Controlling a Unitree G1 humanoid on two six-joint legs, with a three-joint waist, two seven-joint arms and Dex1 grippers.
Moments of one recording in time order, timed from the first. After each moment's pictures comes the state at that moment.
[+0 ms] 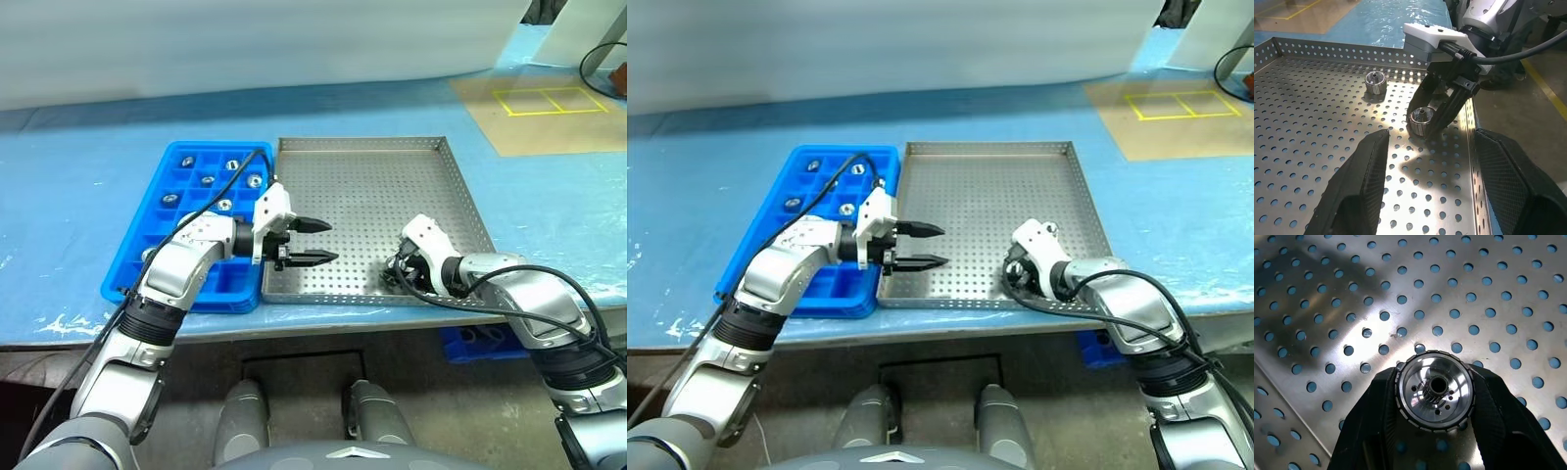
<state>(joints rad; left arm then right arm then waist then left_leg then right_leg) -0.57 0.43 -0.21 -0.01 -0.35 0.38 -1.13 -0.36 -0.70 0.19 -0.27 0.27 1.01 0.66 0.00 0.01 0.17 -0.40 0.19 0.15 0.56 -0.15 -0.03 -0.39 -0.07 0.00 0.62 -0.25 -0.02</state>
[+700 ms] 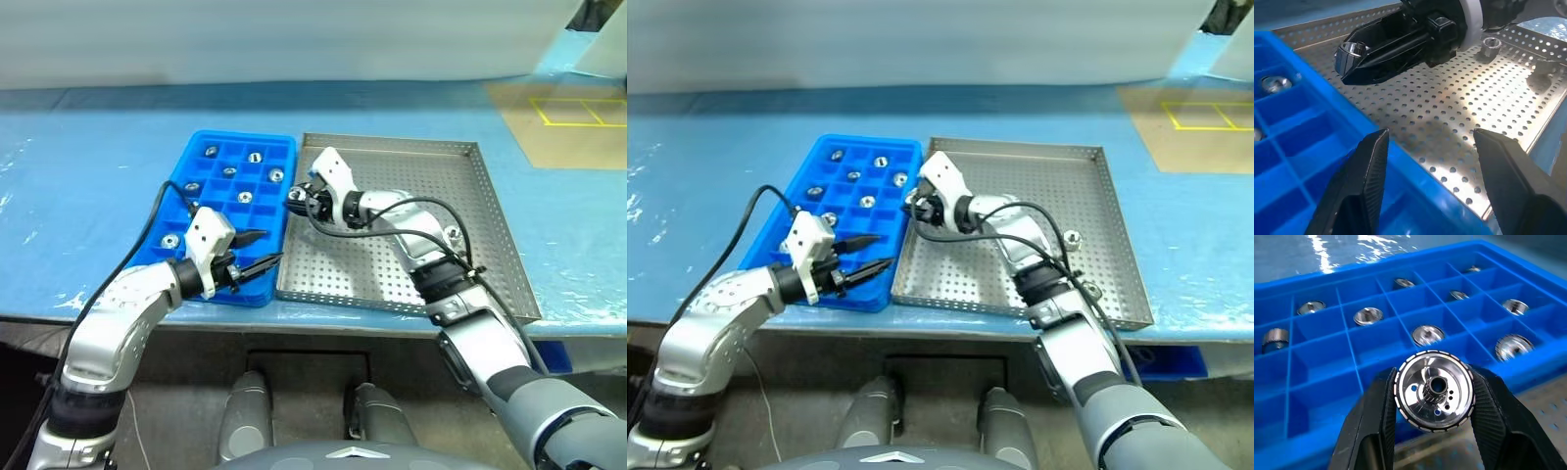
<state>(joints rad) -0.07 0.52 0.11 -0.54 -0.47 0.63 -0.70 -0.90 -0.14 0.28 0.43 0.16 0.44 0.74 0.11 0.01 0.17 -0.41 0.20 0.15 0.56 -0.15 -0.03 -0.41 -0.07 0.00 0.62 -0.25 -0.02</state>
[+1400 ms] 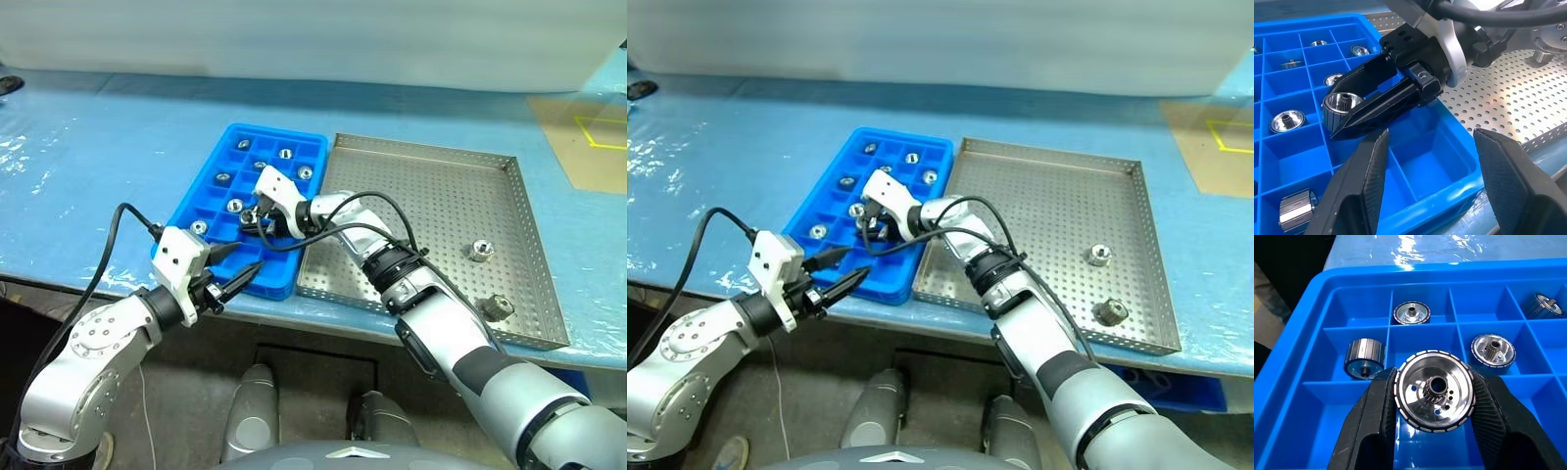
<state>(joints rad) 0.10 0.54 0.18 -0.73 -0.55 0.68 -0.54 -1.00 0.00 0.36 0.71 0.02 0.29 0.85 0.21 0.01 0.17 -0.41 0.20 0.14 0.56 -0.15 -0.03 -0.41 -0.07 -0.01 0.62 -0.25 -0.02</state>
